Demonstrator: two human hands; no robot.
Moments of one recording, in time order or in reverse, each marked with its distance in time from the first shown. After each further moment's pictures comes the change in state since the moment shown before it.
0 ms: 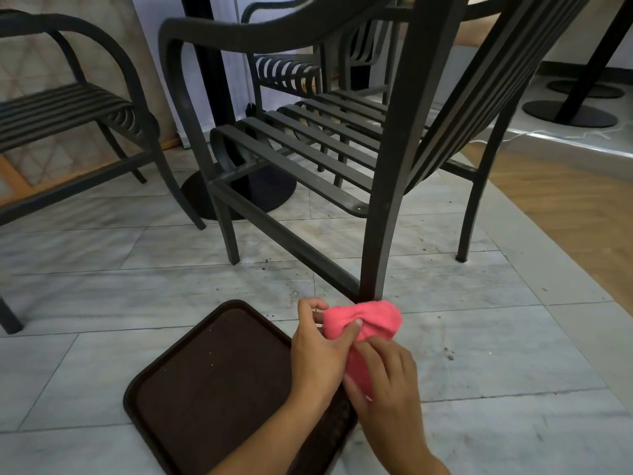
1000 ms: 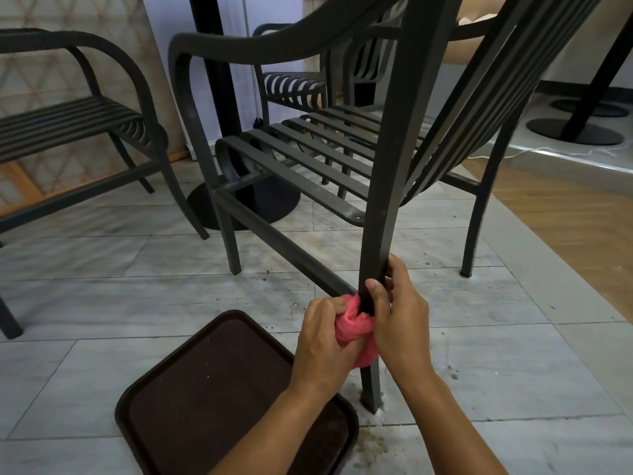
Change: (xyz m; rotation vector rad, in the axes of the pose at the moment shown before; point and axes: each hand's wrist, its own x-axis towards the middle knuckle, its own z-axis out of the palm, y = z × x) left_hand 0.017 -0.008 0.012 0.176 -0.033 0.474; right_hand 0.098 0.019 -0.001 0.486 -0.056 0.439
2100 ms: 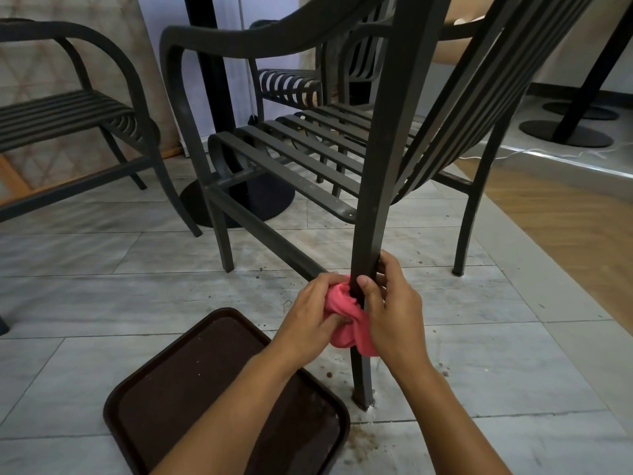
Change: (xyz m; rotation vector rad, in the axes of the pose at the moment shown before) left_hand 0.037 -0.012 -0.018 -0.029 -0.376 -0.046; right_hand 0.002 -0.008 -0.009 0.029 -0.041 -0.031
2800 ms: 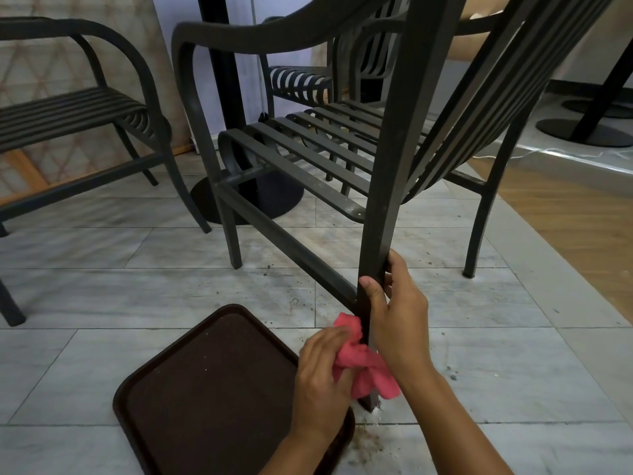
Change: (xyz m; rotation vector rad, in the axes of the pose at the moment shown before) left_hand -0.065 -0.014 0.065 0.040 0.524 0.128; right_hand 0.000 0.009 0.007 -0.040 0.014 0.001
